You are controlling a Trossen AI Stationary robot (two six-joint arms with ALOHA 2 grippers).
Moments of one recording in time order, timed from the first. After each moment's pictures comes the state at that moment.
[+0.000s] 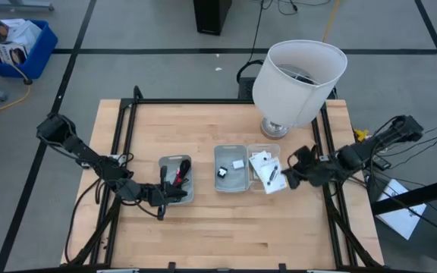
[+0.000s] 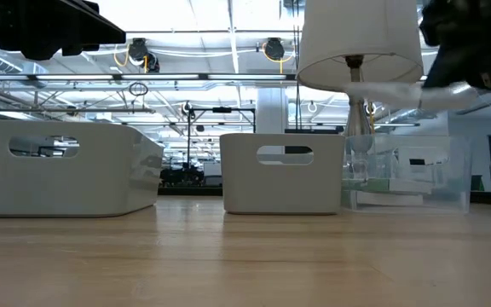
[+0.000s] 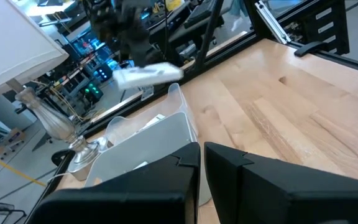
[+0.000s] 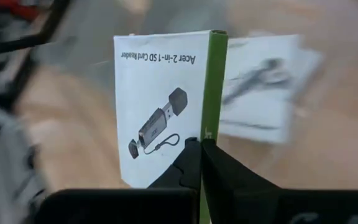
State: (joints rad) left arm -0.63 1.19 0.32 0.70 -0.59 0.38; right arm 0.48 0.81 0.67 -0.75 0.45 1.34
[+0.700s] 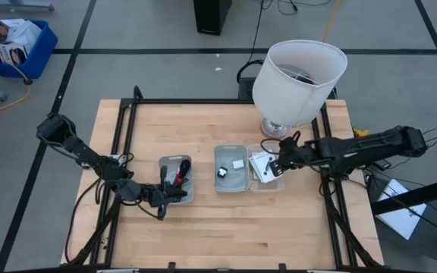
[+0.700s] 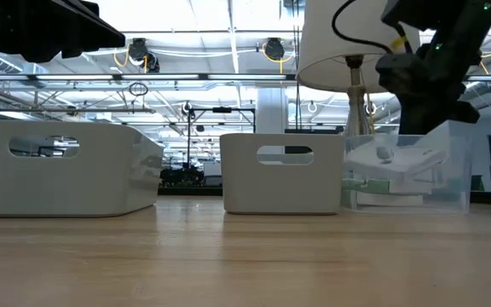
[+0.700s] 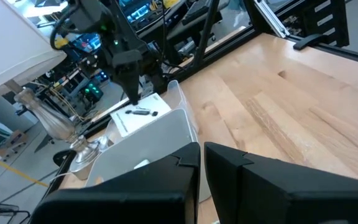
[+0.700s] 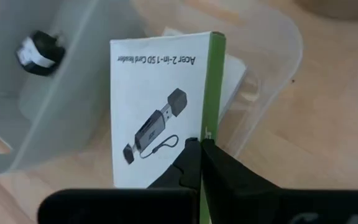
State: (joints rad) left arm -0.63 1.19 0.32 0.68 -0.59 0.40; right arm 0.05 1.04 0.66 -0.73 0.21 1.09
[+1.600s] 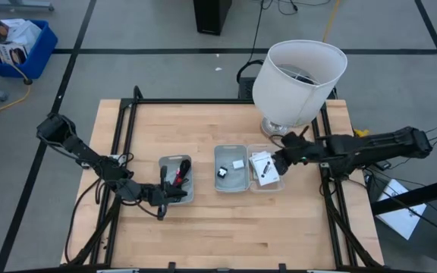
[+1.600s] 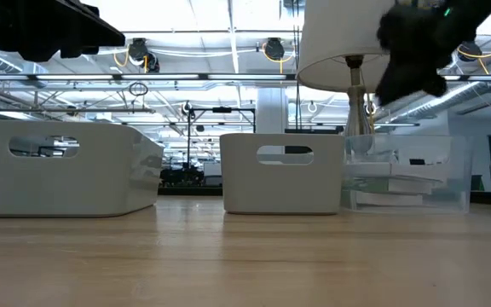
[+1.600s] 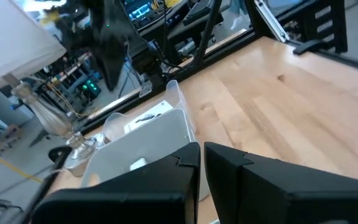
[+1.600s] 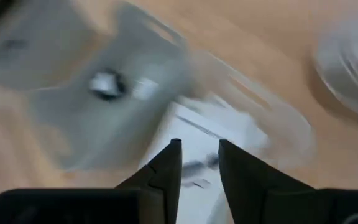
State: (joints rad) left arm -0.63 1.19 0.32 0.68 -0.59 0.36; right arm 0.05 0.92 0.69 -0.66 0.29 0.83
